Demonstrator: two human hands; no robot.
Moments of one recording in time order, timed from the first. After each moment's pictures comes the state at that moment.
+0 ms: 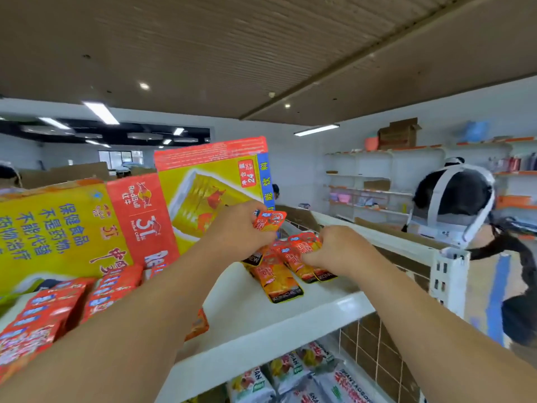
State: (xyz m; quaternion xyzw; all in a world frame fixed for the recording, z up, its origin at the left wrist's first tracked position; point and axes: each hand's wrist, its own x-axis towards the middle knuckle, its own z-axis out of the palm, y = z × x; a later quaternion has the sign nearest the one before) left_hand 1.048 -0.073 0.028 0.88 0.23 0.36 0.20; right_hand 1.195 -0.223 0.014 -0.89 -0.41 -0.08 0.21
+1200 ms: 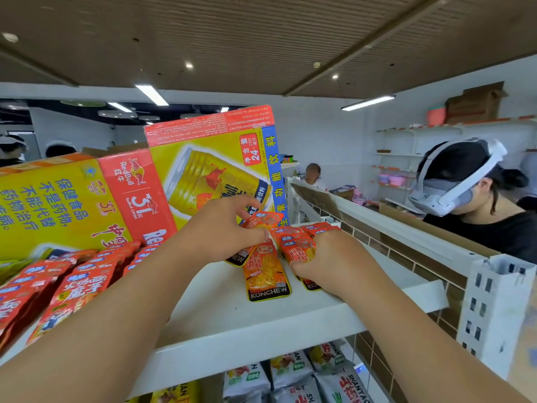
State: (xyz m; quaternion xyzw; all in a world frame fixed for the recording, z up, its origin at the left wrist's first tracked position) left_hand 1.066 -0.073 0.009 0.88 0.31 0.32 0.18; right_hand 1.256 -0.191 -0.041 -0.78 -0.54 -0.13 0.27
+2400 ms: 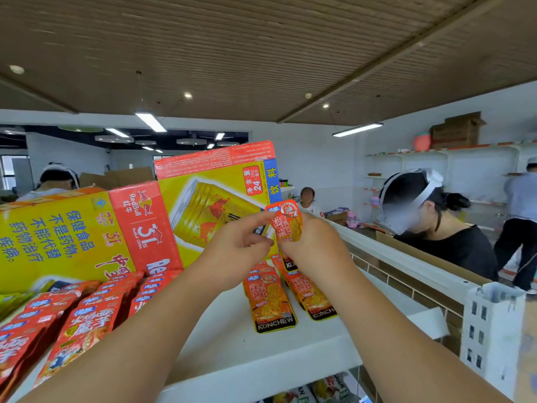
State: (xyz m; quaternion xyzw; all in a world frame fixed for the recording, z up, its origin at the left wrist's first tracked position) left_hand 1.069 -0.087 0.011 0.82 0.20 0.39 0.36; right_hand 1.226 -0.159 0.016 -0.73 -0.52 -0.11 0.42
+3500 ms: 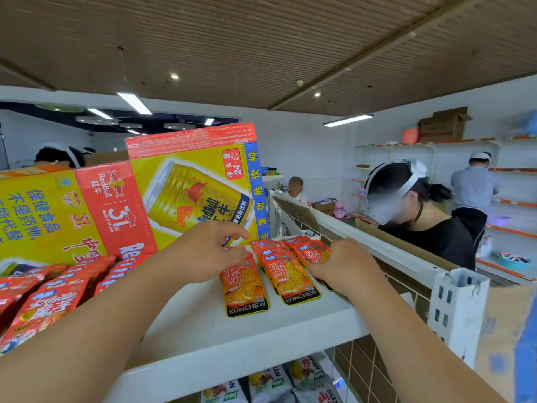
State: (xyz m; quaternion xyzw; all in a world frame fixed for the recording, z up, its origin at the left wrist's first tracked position) left_hand 1.070 -0.068 0.000 0.90 0.30 0.26 0.17; right_hand 1.296 -0.215 -0.027 -0.87 -0.42 -0.07 0.25
